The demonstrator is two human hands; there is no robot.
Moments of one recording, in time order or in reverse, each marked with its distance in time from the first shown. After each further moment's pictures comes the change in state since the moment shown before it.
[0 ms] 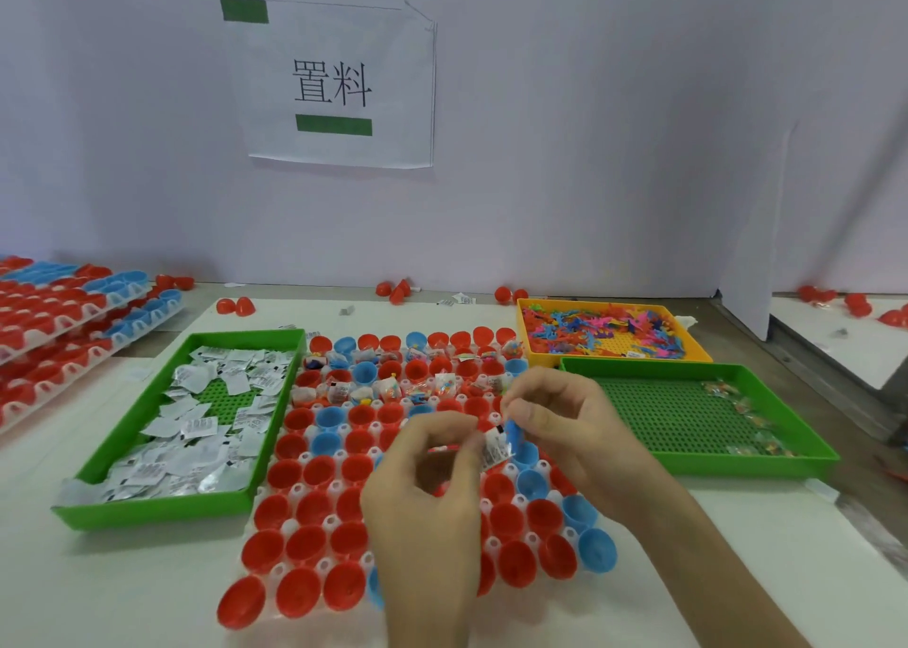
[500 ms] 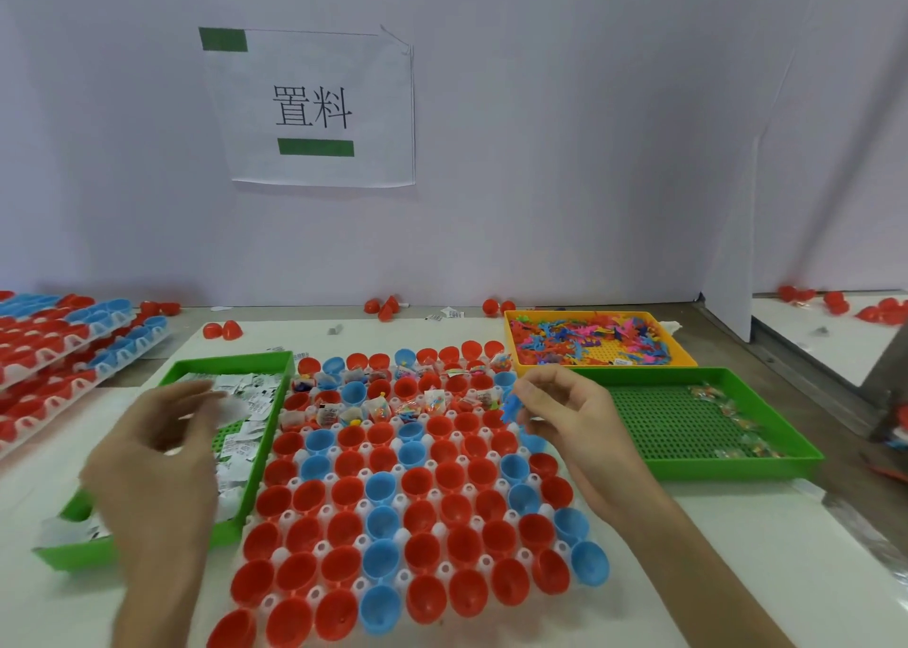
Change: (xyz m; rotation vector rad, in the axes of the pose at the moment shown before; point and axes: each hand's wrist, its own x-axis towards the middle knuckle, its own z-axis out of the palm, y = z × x) left_hand 0.104 -0.032 -0.122 0.259 0.311 0.083; right_hand 0.008 0.010 -0.012 -0.042 0.377 0.051
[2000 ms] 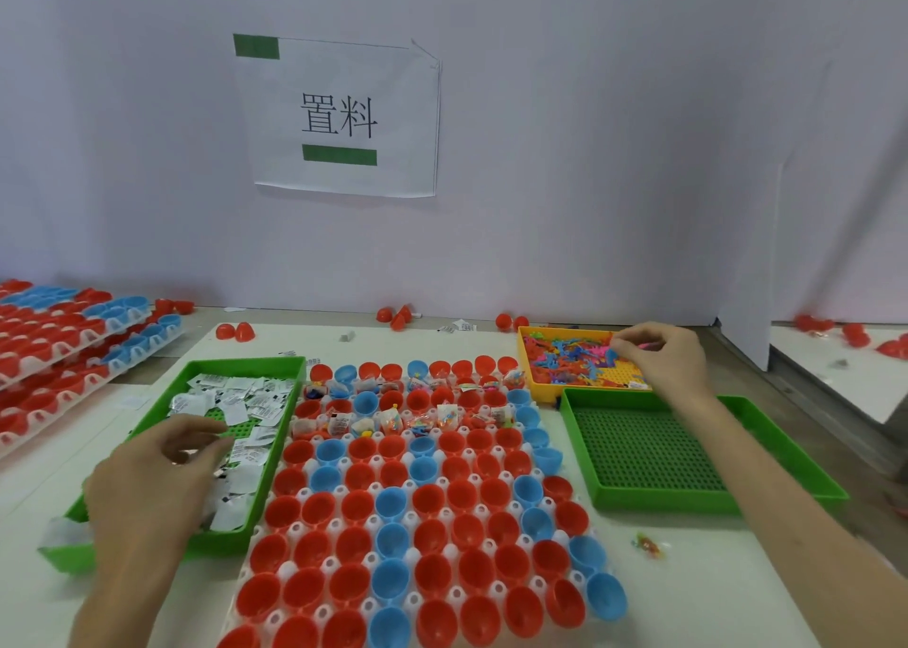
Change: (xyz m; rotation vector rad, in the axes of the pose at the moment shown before) left_hand 0.036 -0.049 -0.021 0.433 -0.113 -0.034; right_hand 0.119 -0.001 -0.103 -0.762 0.376 -0.207
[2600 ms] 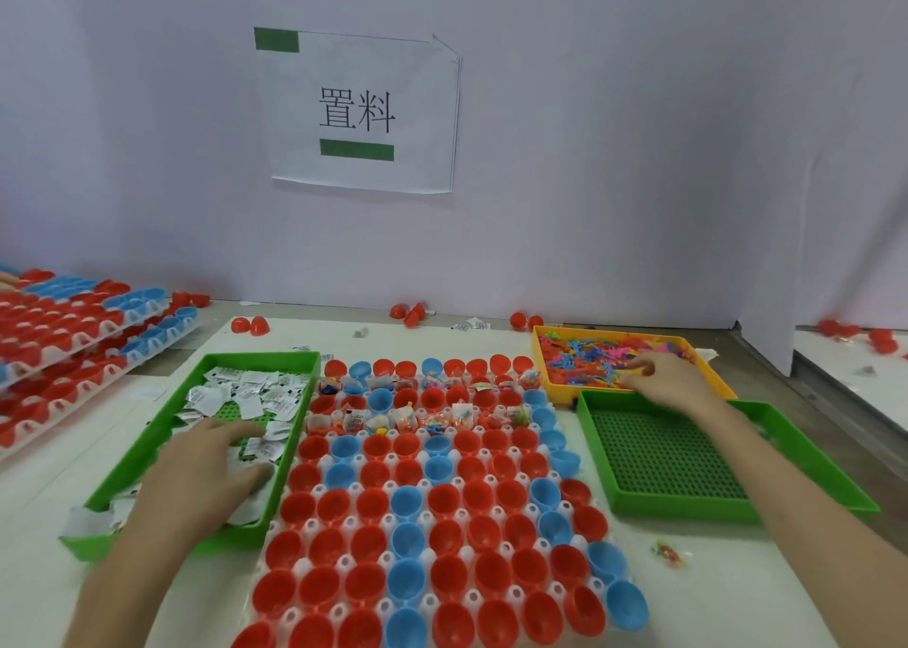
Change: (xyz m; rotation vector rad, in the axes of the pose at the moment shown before) left_hand 0.007 0.009 -0.005 0.457 -0.527 0.008; right_hand 0.026 0.036 0.019 -0.545 -0.397 0.152
